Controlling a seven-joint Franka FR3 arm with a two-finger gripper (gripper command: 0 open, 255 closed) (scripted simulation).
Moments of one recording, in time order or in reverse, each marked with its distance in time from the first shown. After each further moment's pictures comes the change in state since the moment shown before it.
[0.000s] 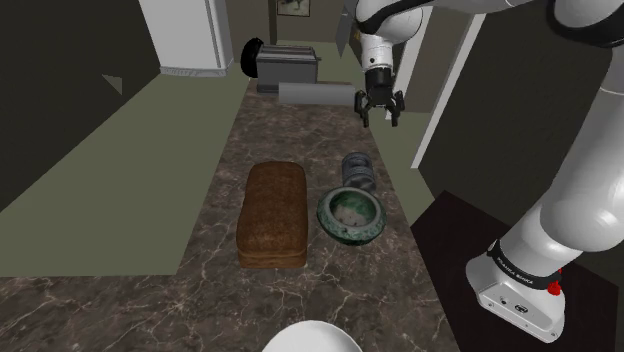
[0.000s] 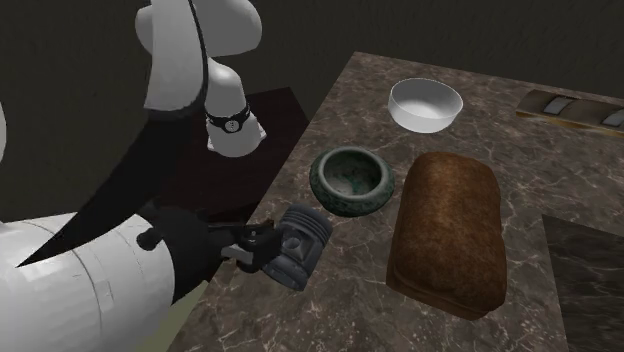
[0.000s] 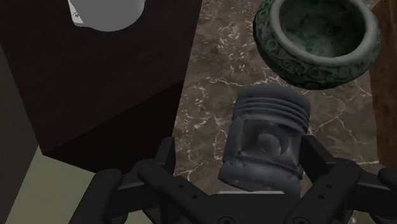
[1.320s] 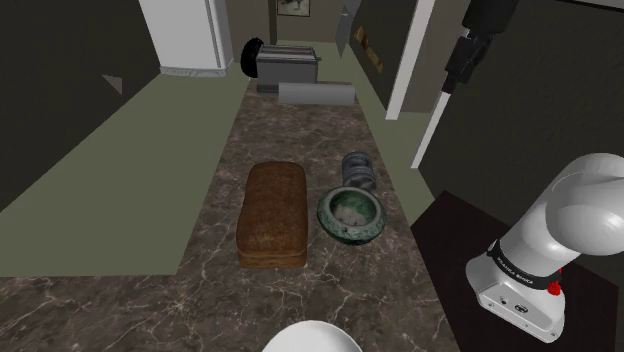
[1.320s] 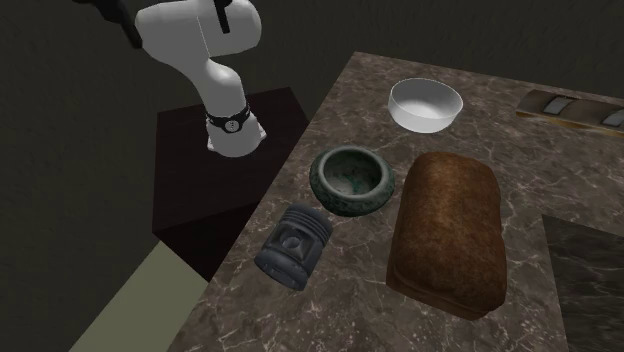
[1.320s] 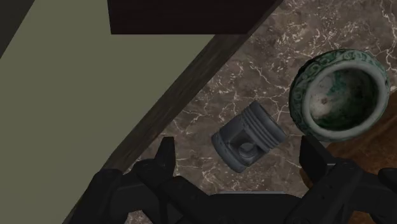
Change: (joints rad) arm 0.097 -1.049 0.073 -0.572 -0.286 0.207 -0.350
